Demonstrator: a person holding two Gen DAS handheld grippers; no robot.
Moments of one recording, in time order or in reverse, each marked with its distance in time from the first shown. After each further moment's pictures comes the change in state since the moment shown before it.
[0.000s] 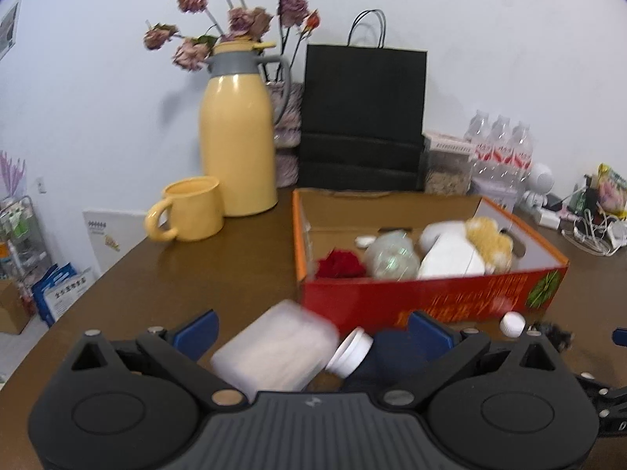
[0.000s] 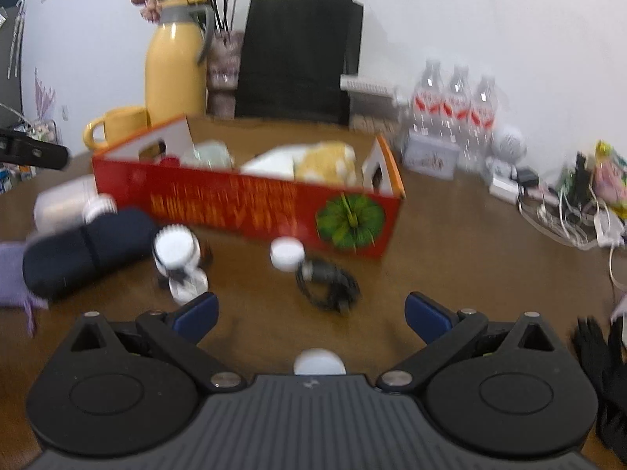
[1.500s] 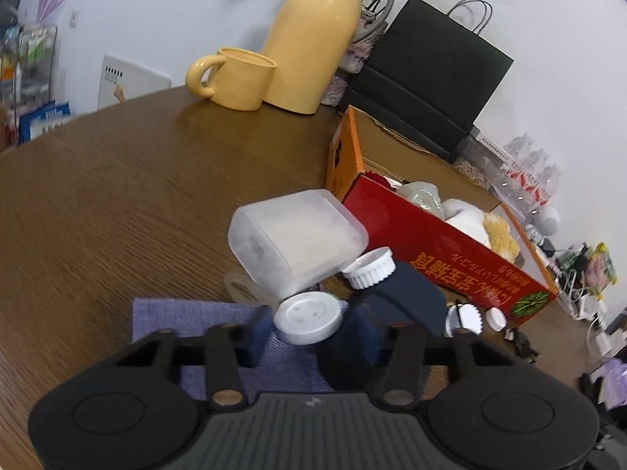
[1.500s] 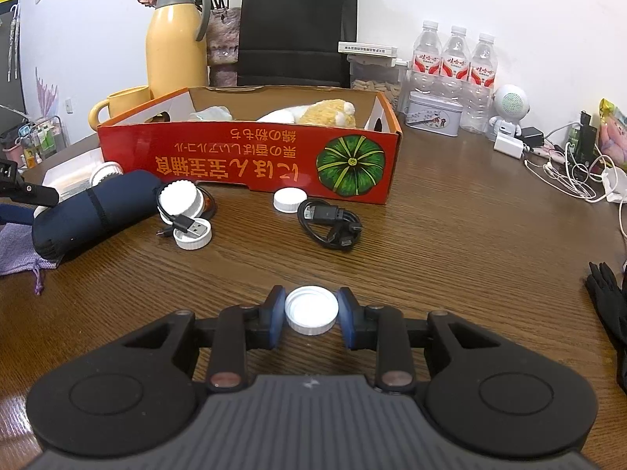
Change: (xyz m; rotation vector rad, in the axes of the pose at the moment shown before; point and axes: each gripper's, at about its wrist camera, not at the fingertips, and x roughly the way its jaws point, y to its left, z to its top) left arm 0.017 0.049 -0.047 -0.440 0.204 -0.133; right arm -0.003 -0.007 -0.026 0.044 0.054 0.048
